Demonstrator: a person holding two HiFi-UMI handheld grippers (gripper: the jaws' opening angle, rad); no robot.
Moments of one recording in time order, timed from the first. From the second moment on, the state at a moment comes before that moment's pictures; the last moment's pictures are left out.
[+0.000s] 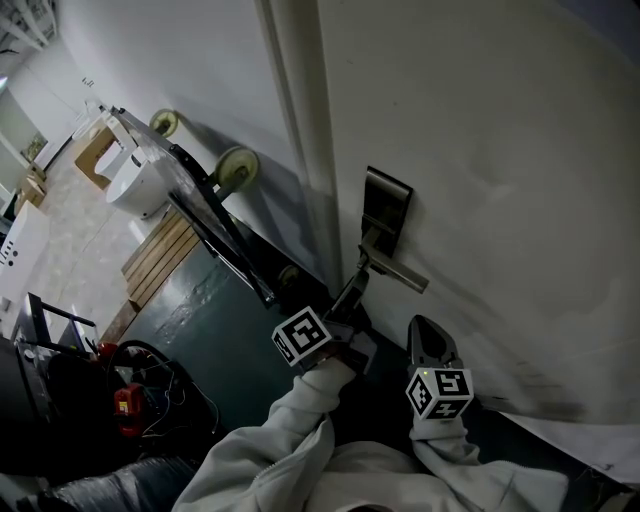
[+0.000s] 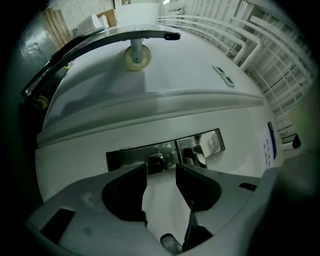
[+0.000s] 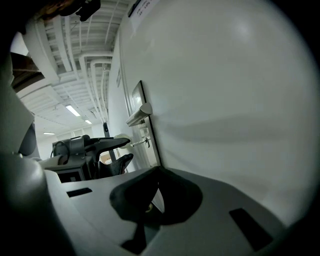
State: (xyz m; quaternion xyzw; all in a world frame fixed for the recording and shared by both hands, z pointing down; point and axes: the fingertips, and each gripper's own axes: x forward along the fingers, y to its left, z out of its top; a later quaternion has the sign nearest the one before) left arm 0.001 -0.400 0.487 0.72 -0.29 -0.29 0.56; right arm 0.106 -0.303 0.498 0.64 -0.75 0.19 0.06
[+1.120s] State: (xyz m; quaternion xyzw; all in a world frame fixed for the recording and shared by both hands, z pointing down) left arm 0.017 -0.431 0.490 0.67 -0.30 -0.34 0.59; right arm 0.135 -0.293 0.502 0.63 -0.75 0.19 0.08
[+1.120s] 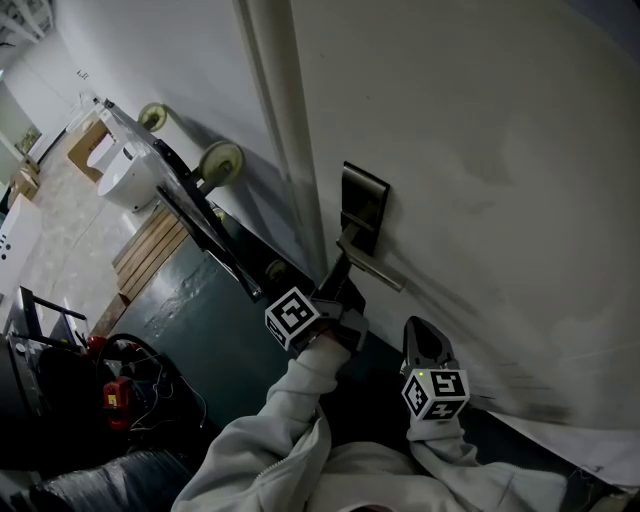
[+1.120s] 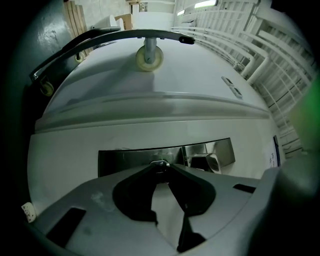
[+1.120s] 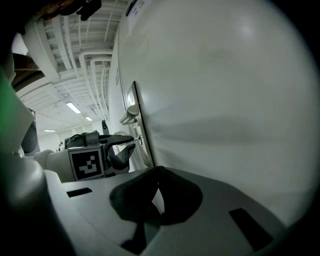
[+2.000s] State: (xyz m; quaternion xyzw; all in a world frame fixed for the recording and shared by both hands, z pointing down) left arm 0.017 -0.429 0.486 0.64 -0.33 -0.32 0.62; right arm 0.129 -0.292 0.499 0.61 -0.76 0.18 0.09
